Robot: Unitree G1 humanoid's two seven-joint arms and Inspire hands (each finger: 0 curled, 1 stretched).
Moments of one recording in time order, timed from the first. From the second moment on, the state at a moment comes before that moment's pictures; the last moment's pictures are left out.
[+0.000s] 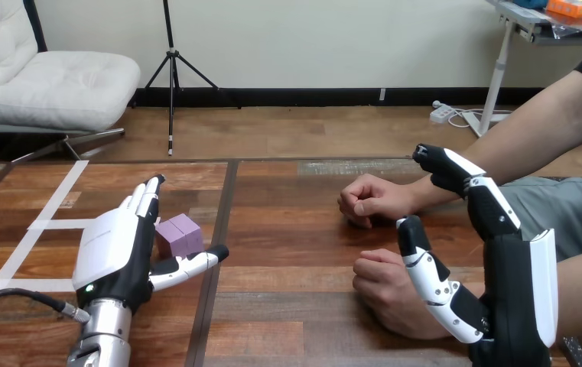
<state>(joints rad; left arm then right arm) -0.23 0.35 -0.16 0.69 0.67 -0.25 0.46 0.30 -0.05 0.04 -0.03 -0.45 -0.83 -0.36</state>
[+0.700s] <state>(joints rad) -0.29 0.34 -0.20 0.79 0.69 -0.24 0.58 0.30 -0.05 0.03 -0.03 -0.44 -0.83 -0.35</state>
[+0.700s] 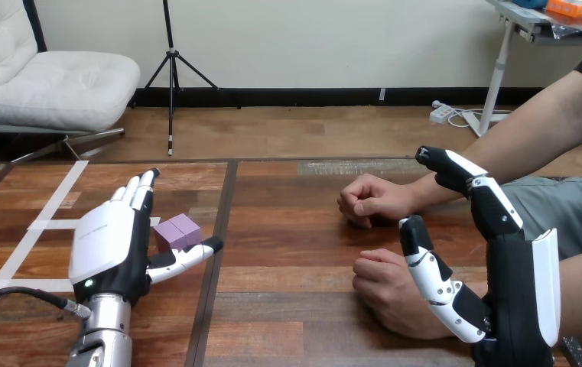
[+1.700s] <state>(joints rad) -0.38 0.34 -0.23 0.97 0.67 -0.26 0.63 0.30 -0.05 0.03 -0.03 -0.44 -0.83 -0.33</state>
